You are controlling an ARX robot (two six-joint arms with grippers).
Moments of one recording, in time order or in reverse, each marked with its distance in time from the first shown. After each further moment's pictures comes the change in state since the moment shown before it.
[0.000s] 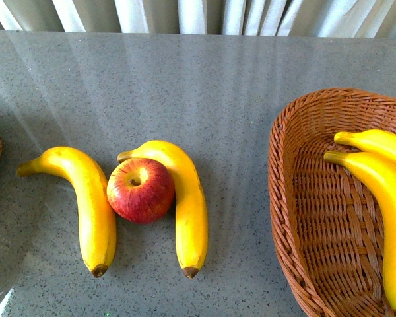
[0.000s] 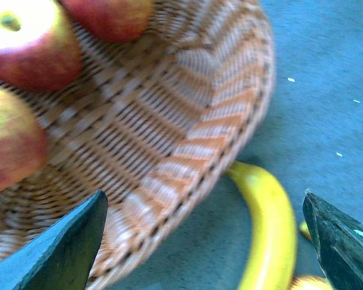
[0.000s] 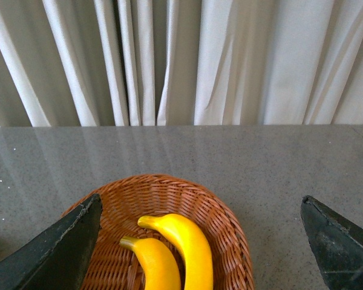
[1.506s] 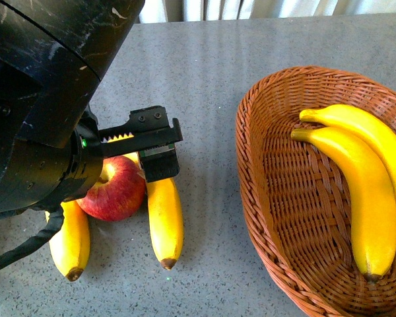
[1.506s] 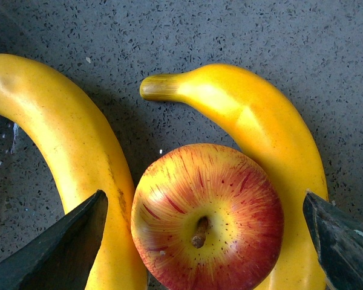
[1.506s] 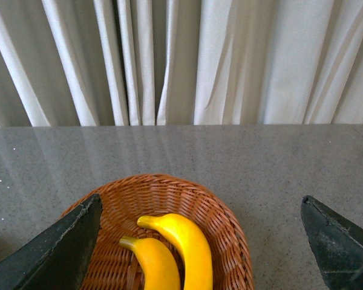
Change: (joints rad) left arm -0.360 0.596 0.252 0.138 0.101 0.205; right arm 0.000 0.000 0.000 0.000 0.000 0.000
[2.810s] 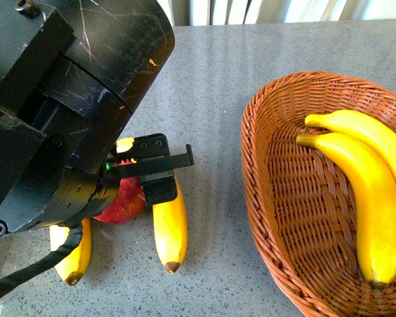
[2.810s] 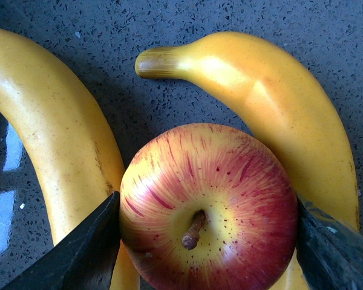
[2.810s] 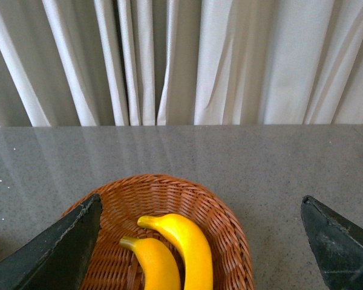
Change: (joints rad) left arm -0.010 0.051 0.015 -0.011 0.010 -0.006; right arm 0.000 0.000 0.000 0.000 0.000 0.000
